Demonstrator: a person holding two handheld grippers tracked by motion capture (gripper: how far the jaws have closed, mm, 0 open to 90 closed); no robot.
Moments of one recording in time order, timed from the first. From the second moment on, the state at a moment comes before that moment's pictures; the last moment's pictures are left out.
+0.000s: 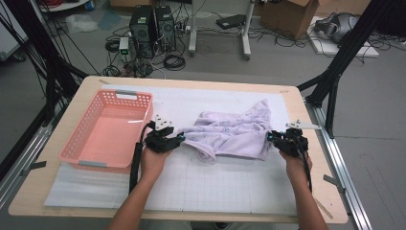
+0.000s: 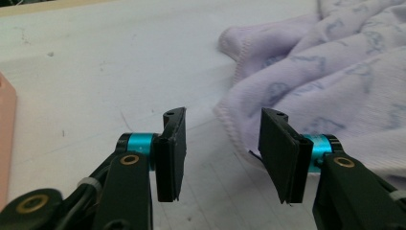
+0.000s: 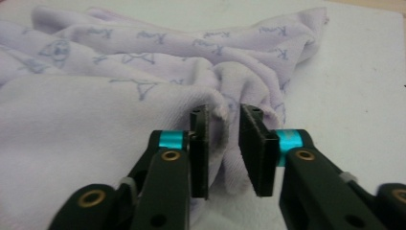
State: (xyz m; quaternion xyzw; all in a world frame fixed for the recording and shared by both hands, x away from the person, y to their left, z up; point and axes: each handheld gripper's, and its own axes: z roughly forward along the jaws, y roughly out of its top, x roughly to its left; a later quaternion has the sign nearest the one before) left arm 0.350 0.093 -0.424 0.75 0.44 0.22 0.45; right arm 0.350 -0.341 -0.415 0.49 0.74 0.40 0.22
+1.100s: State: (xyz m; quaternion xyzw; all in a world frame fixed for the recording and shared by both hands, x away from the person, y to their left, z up) left arm 0.303 0.010 -0.447 0.80 0.37 0.13 0.45; right arm 0.290 -0.312 -0.427 0.42 0.78 0.42 0.18
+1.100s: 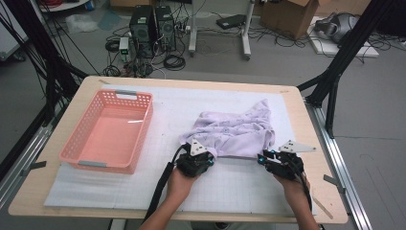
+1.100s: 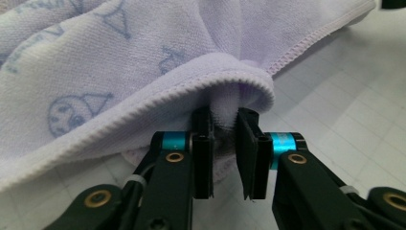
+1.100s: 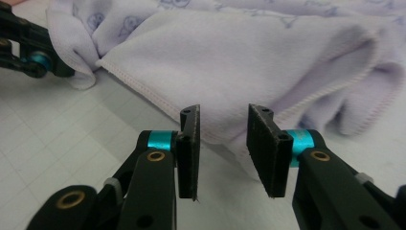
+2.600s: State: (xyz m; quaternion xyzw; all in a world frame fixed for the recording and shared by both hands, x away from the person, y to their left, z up) left arm 0.305 0.079 -0.449 0.76 0.45 0.05 0.47; right arm 0.233 -0.331 -0.405 0.41 0.80 0.40 0.16
